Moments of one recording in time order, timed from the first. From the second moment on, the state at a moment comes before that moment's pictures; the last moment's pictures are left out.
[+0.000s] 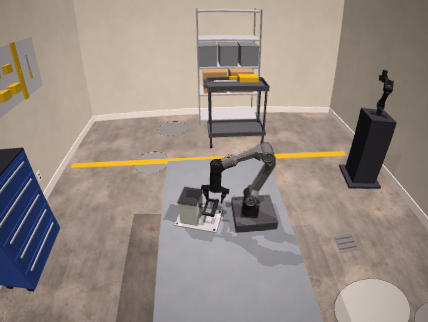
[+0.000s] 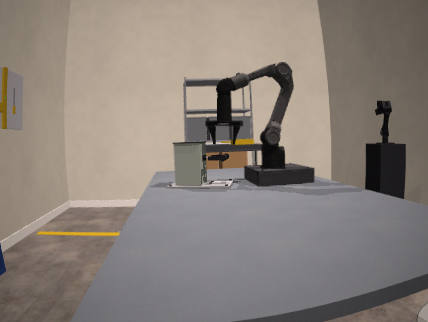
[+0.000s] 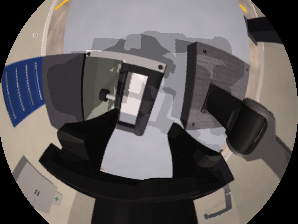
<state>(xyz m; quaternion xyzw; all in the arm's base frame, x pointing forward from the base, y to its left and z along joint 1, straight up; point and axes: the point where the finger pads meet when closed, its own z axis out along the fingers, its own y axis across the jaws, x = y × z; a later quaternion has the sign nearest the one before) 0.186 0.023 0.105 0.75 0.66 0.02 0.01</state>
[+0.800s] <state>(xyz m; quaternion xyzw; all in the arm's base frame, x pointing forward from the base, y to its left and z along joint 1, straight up) 0.186 0.023 0.100 0.75 0.66 0.00 0.00</state>
